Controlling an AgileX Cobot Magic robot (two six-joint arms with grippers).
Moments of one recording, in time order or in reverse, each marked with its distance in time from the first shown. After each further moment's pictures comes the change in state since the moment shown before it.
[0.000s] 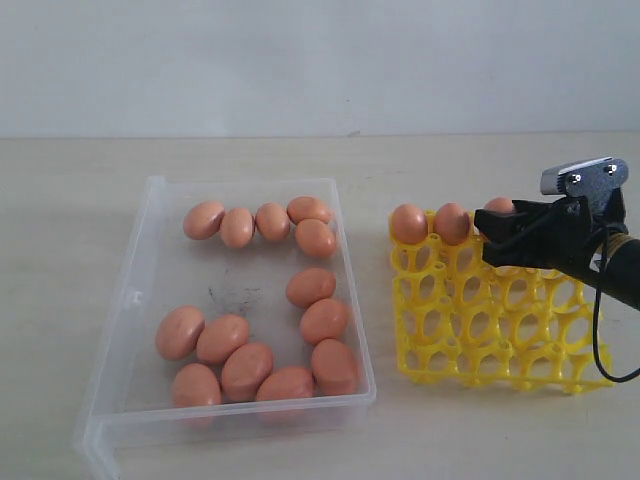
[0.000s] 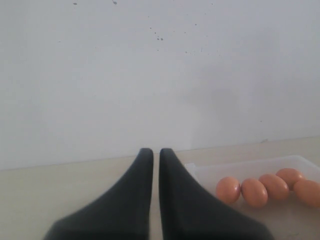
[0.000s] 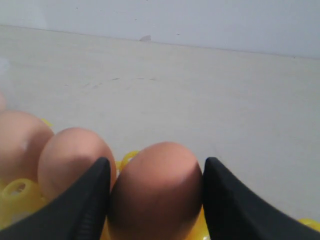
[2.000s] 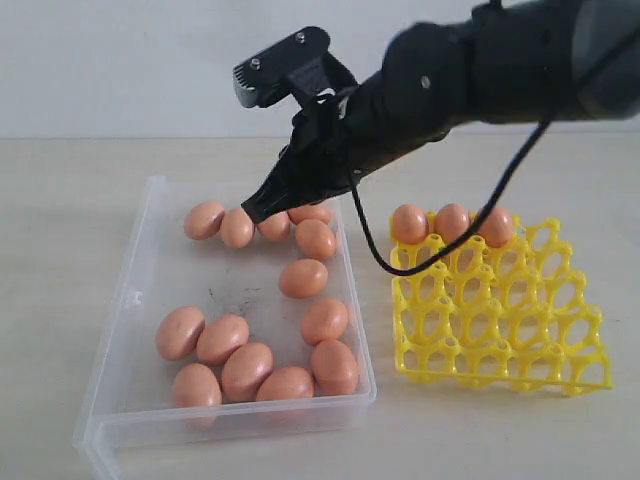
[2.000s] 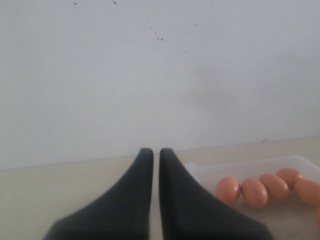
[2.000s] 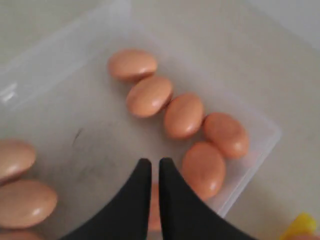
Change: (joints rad) left arm 0.000 0.000 0.000 0.000 0.000 0.000; right arm 0.725 -0.303 -0.589 0.741 1.420 -0.571
